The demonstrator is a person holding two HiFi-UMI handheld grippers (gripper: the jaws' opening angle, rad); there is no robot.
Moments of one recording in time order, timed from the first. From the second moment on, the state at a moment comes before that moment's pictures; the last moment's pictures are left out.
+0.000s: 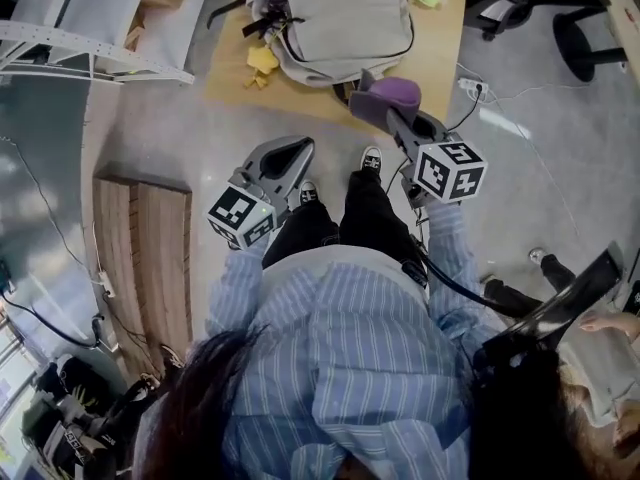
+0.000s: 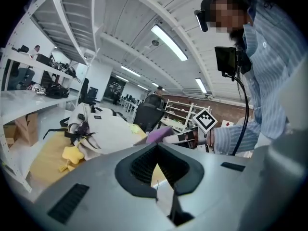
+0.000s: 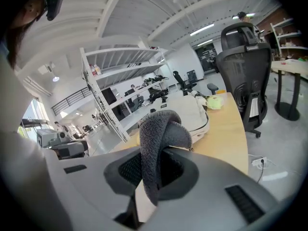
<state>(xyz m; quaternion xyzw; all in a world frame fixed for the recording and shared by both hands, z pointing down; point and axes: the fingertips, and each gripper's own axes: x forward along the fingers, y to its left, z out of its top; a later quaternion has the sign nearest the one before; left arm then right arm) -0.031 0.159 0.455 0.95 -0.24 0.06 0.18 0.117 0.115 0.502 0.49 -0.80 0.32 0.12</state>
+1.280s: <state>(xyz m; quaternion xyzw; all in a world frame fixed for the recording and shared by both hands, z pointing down) -0.120 0.206 0.472 0.94 -0.24 0.02 0.25 0.011 0.224 0.483 0.50 -0.79 0.32 0.16</state>
